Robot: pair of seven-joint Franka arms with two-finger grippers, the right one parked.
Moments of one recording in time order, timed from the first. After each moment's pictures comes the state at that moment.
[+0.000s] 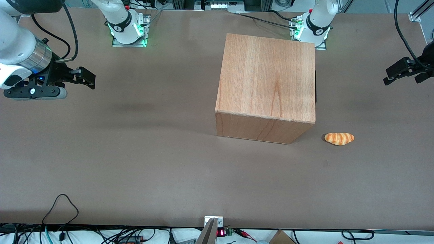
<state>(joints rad) 0.05 -0.01 -0.01 -1.54 -0.01 1.55 -0.05</state>
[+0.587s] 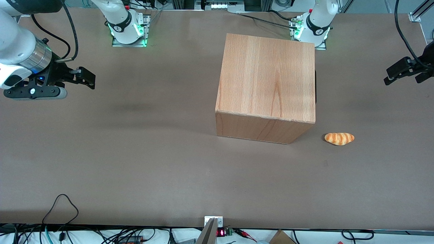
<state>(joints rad) 0.05 -0.01 -0.01 -1.54 -0.01 1.55 -0.05</state>
